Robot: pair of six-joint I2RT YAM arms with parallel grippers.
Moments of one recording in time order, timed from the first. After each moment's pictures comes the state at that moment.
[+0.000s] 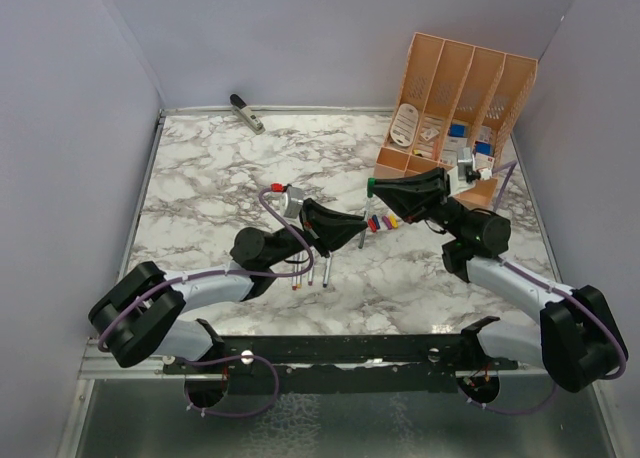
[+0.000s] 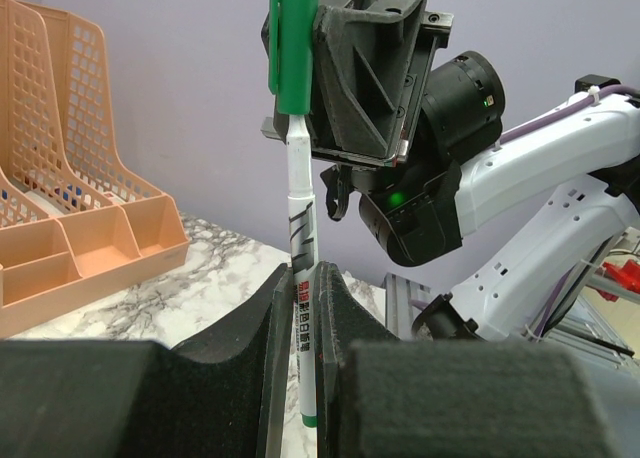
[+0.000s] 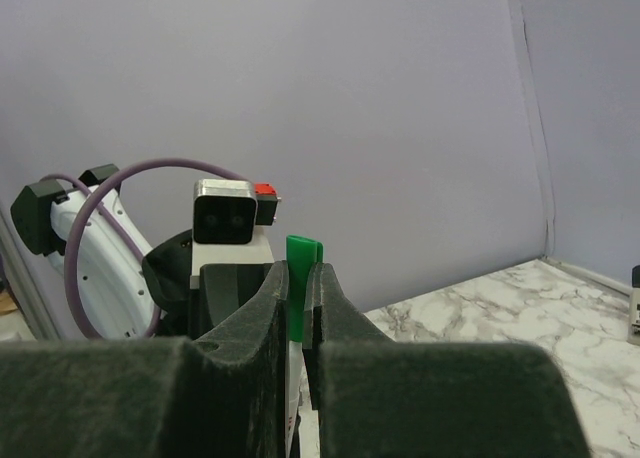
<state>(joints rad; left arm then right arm) -0.82 1.34 0.48 1.33 0.40 -0.58 0.43 1.19 0.53 1.45 -0.66 0.78</state>
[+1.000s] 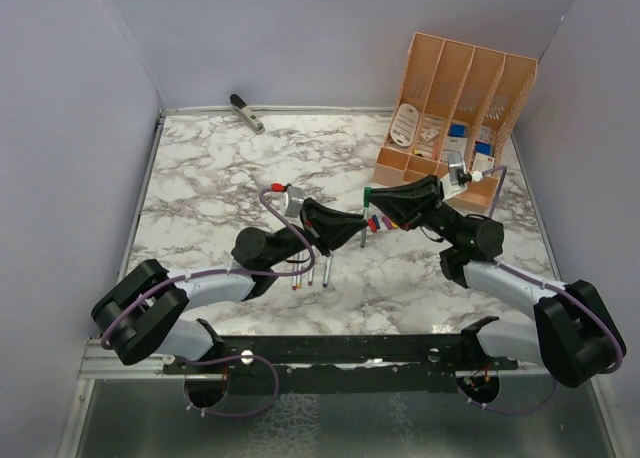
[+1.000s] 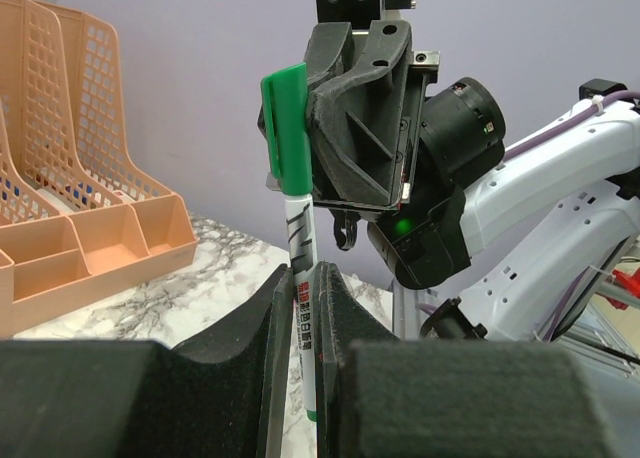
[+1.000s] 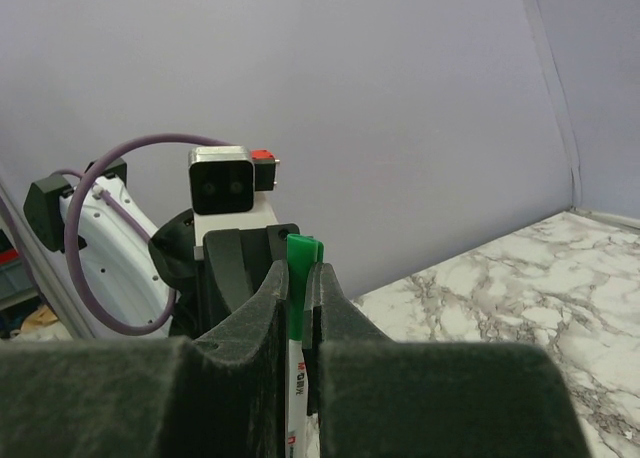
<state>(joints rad) -0.82 1.36 0.48 1.35 0.38 -0.58 0.44 1.21 0.46 1.47 -0.66 0.85</state>
